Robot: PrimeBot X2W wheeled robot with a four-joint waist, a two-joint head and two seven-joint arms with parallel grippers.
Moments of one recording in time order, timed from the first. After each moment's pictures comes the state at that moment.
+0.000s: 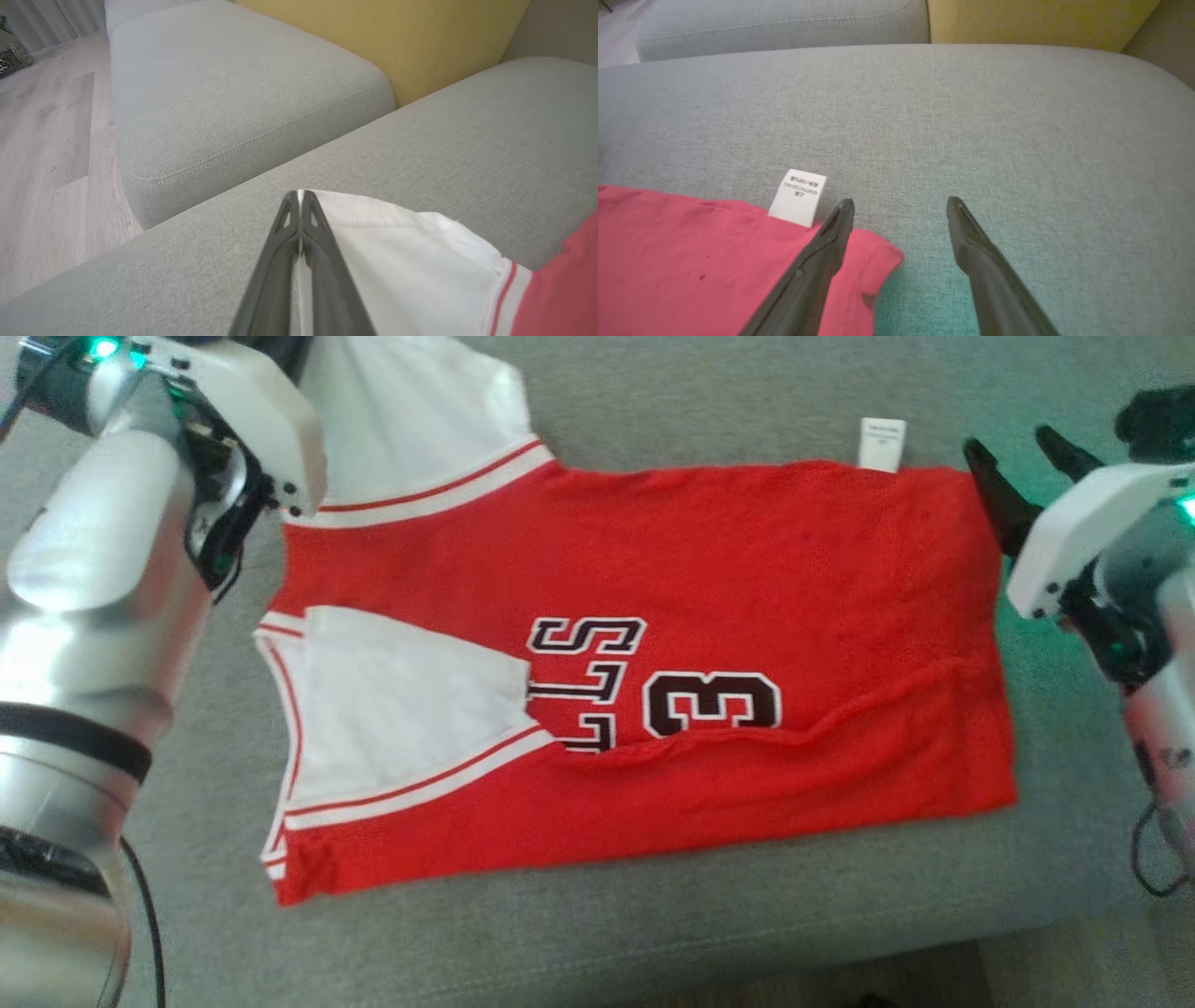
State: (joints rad) left arm -1.12 0.31 -0.76 0.90 -0.54 -0.13 -0.10; right arm -0.75 -0.40 0.34 0.65 0.51 0.13 0.26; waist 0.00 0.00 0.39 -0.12
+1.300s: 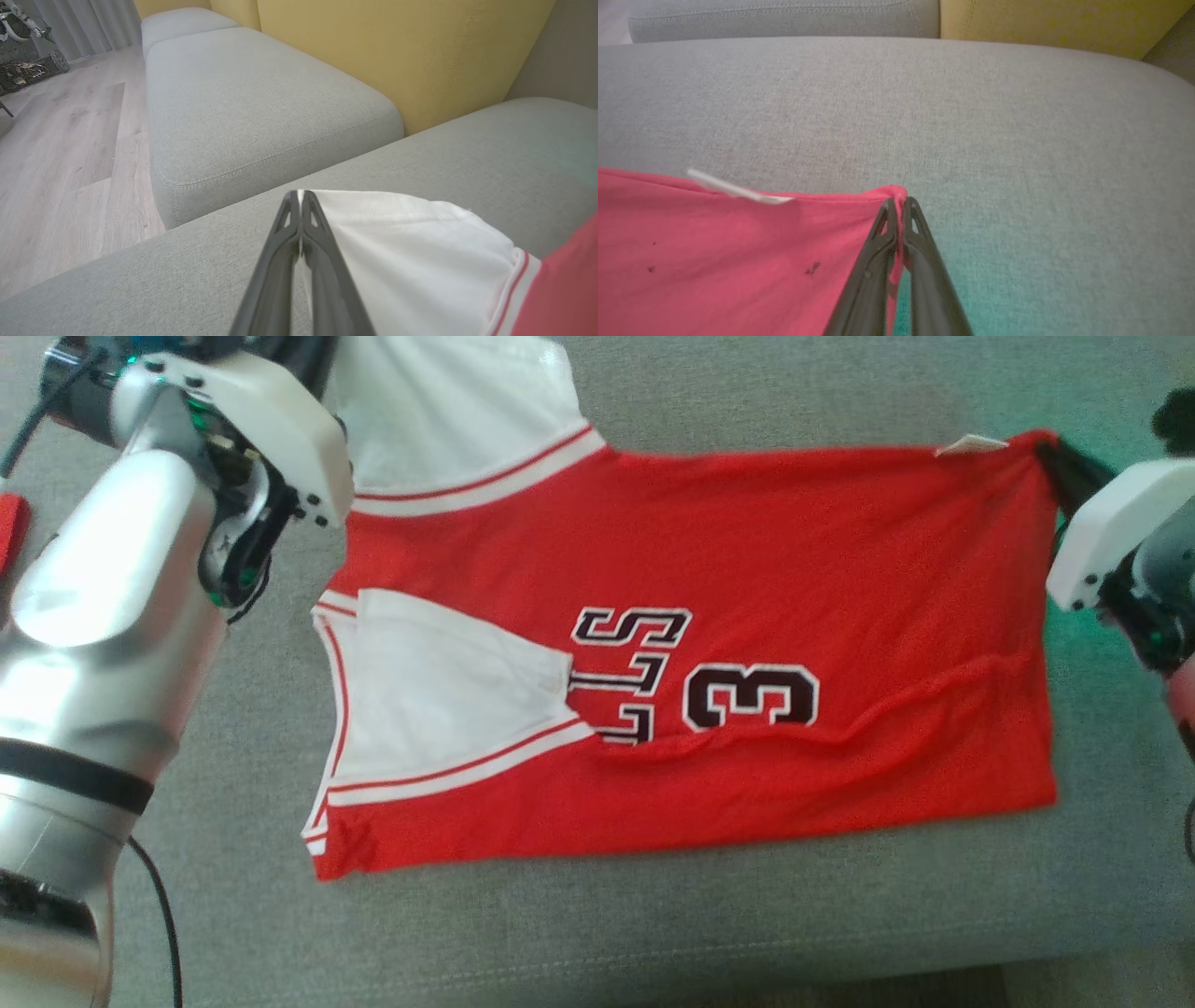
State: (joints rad) left arm -1.05 0.35 -0.76 0.68 -0.60 -0.05 -0.07; right arm -0.87 -0.49 0.58 0.85 0.69 0.13 0.16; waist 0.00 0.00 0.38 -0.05
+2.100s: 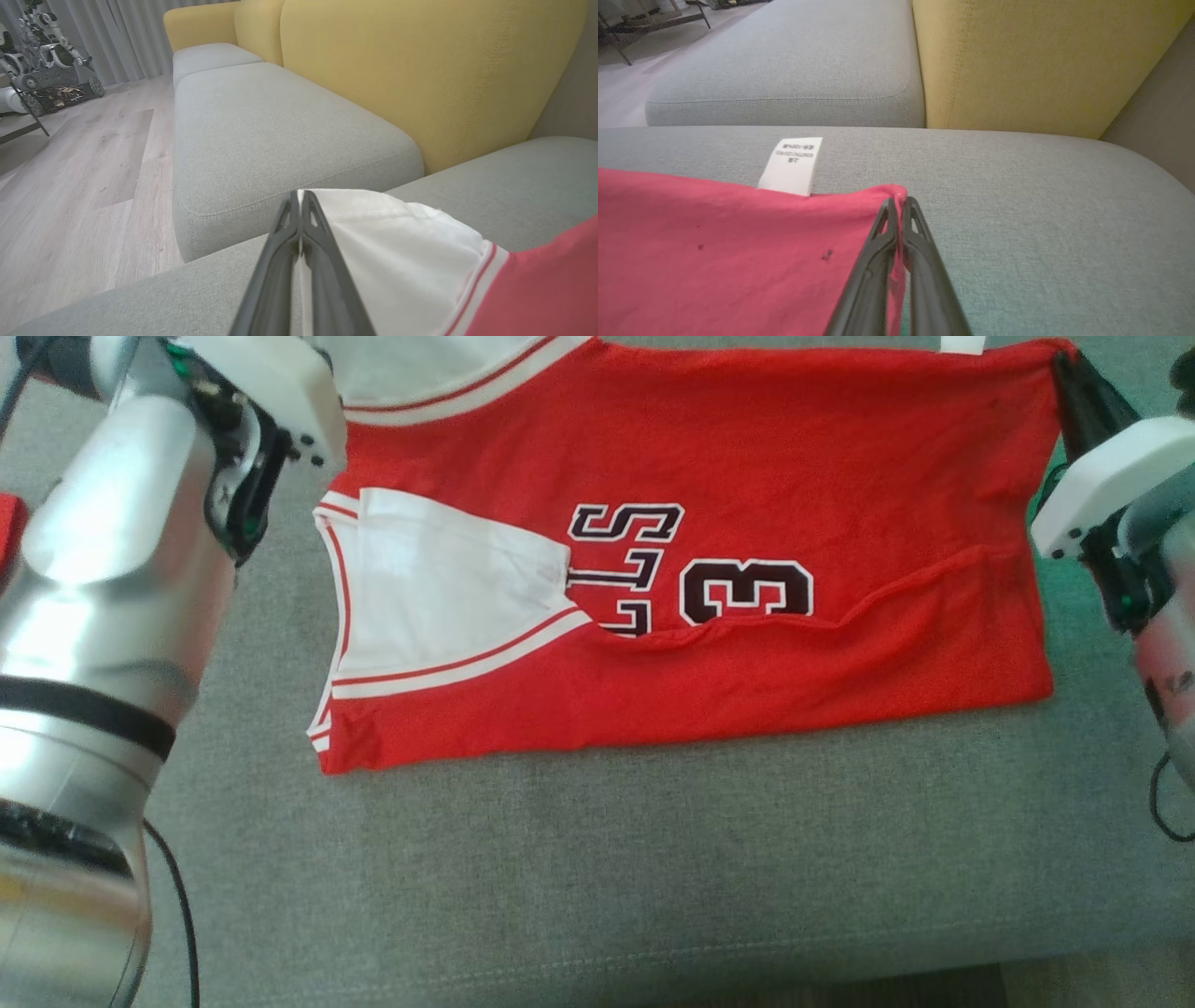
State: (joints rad) left arm -1.17 0.26 -0.74 0.91 -0.58 -0.05 -0.24; right arm -1.01 -0.39 0.59 1.07 0.63 0.13 -0.14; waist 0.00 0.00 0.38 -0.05
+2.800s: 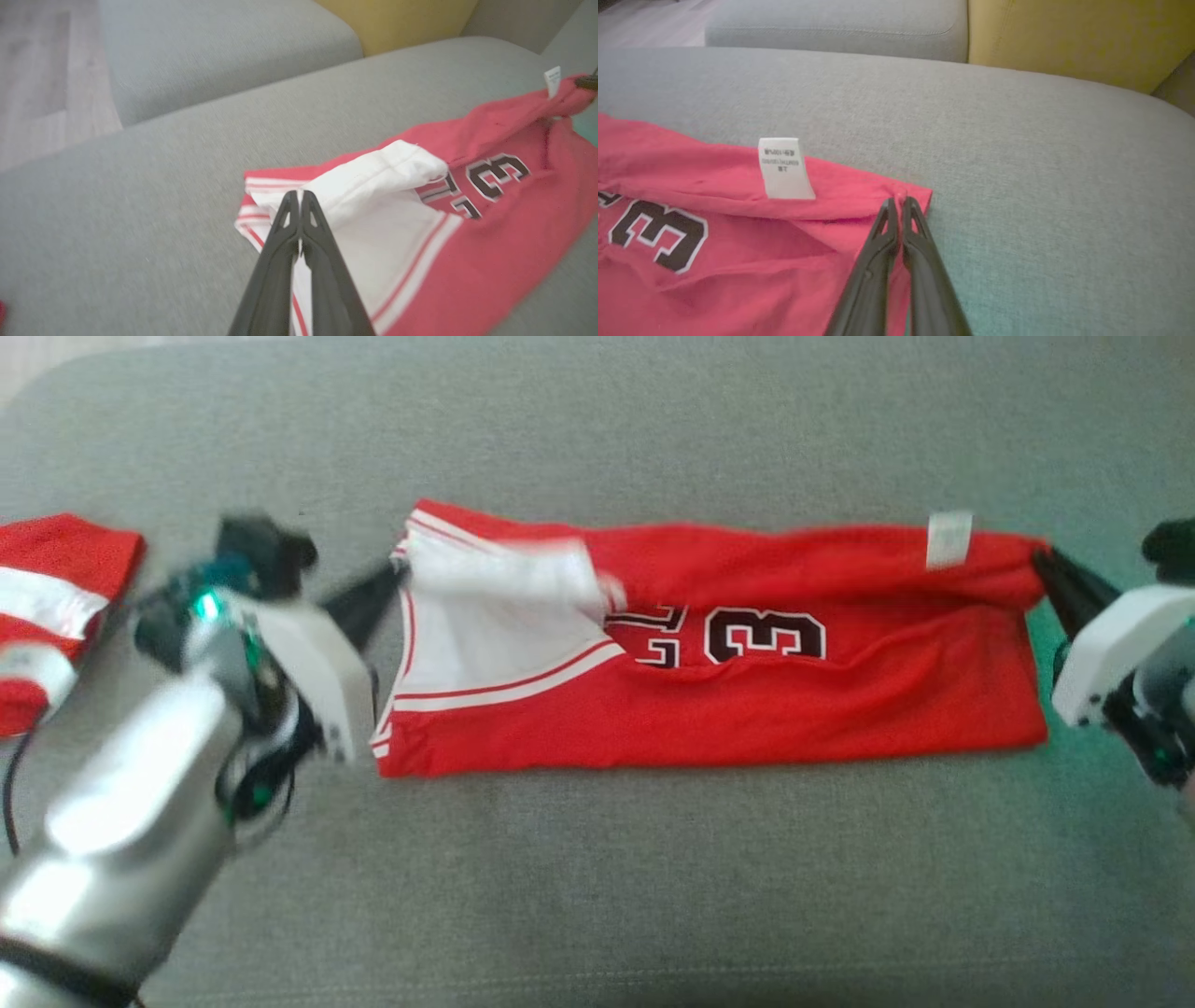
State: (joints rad) left arm -0.71 0.47 -0.82 0.45 -0.73 -0.08 0.03; right arm -0.74 -0.60 0.81 0.82 0.86 0.13 -0.04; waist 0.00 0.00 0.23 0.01
